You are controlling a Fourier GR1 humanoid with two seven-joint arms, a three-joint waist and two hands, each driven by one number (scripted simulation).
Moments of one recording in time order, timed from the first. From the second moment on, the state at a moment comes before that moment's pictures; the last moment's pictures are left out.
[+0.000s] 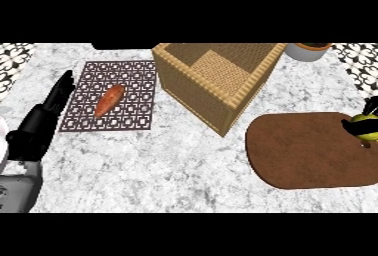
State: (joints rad) left arm -0.19 0.40 -0.01 -1.53 -0.04 0.02 0.00; right arm -0.64 -0.70 0.21 -0.42 0.42 -0.26 0.07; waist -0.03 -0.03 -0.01
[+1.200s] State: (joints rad) left arm -0.20 0.37 -0.01 -1.56 -0.04 0.00 0.02; right arm -1.14 -0.58 0.23 -1.24 0.41 -0.17 0.84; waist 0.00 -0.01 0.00
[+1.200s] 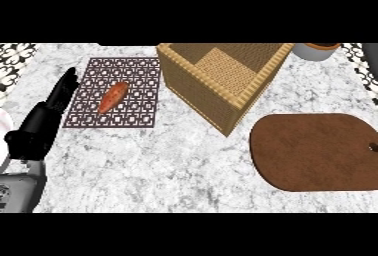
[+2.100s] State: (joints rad) left arm -0.23 0.34 0.00 -1.56 -0.07 -0.02 0.03; right arm -1.43 -0.33 0.18 -0.75 0.47 -0.03 0.94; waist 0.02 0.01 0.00
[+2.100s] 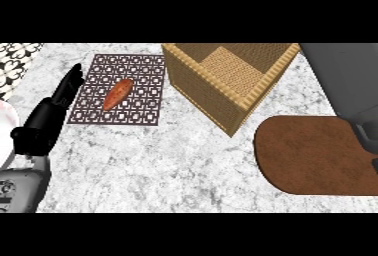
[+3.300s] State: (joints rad) left arm -0.19 0.33 0.03 -1.56 -0.09 -0.05 -0.01; right arm -1.44 -0.29 0.08 -0.63 0.50 -0.05 0.84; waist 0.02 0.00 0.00
